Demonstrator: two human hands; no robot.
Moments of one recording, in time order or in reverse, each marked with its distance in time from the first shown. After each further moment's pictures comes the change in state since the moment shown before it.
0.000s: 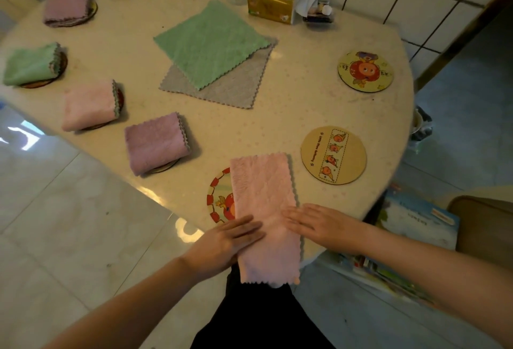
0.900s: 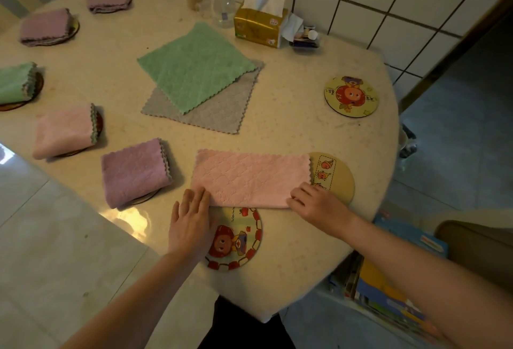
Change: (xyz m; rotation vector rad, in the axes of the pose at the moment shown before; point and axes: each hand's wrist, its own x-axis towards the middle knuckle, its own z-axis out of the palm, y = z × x) left_hand 0.060 -0.045 -0.034 0.132 0.110 -0.831; right_hand 0.029 0.078 -0.032 -0.134 0.120 0.301
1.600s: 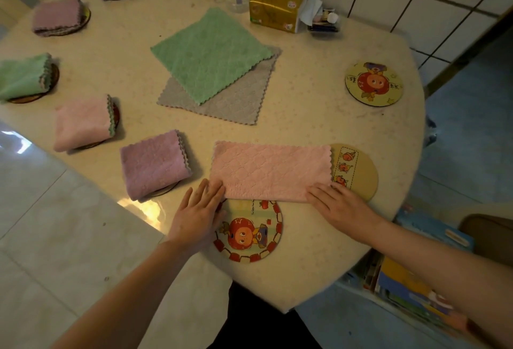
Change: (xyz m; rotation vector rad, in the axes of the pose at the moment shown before) left_hand 0.011 -0.053 0.004 0.101 -0.044 0.240; right_hand -0.014 -0.009 0.027 -0.088 -0.089 0.044
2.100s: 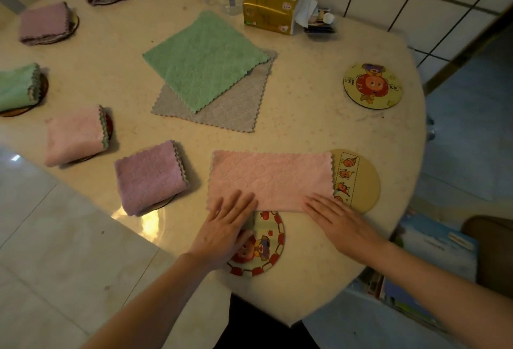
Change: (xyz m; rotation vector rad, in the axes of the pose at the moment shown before) left_hand 0.017 0.031 0.004 0.005 -0.001 0.271; right_hand -0.008 -0.019 0.006 0.122 -0.058 0.153
